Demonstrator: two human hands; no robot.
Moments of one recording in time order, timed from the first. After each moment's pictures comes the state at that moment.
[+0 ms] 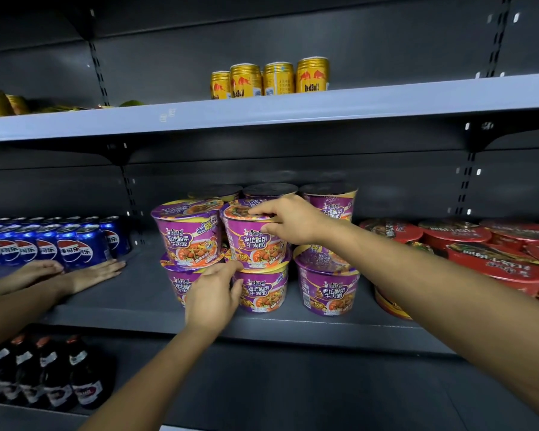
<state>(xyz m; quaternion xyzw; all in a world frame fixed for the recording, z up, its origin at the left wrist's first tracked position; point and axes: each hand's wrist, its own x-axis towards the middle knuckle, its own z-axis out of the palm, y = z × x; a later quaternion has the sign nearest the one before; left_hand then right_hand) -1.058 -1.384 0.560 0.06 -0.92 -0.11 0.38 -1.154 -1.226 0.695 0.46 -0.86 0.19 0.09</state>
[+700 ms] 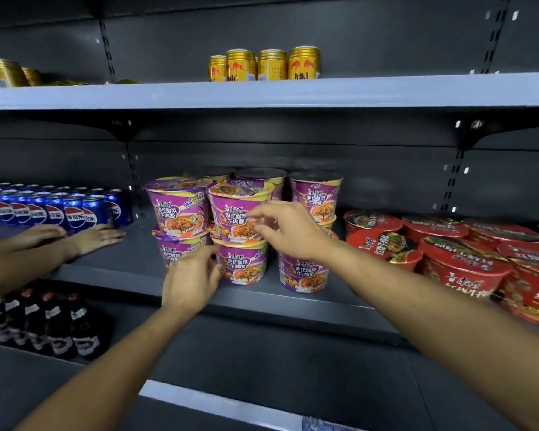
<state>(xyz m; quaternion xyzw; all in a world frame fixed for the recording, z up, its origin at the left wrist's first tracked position) -1.023 -1.351 0.561 0.13 -0.91 -0.15 0.36 -1.124 -1.171 0.654 0.53 -0.78 0.28 0.19</state>
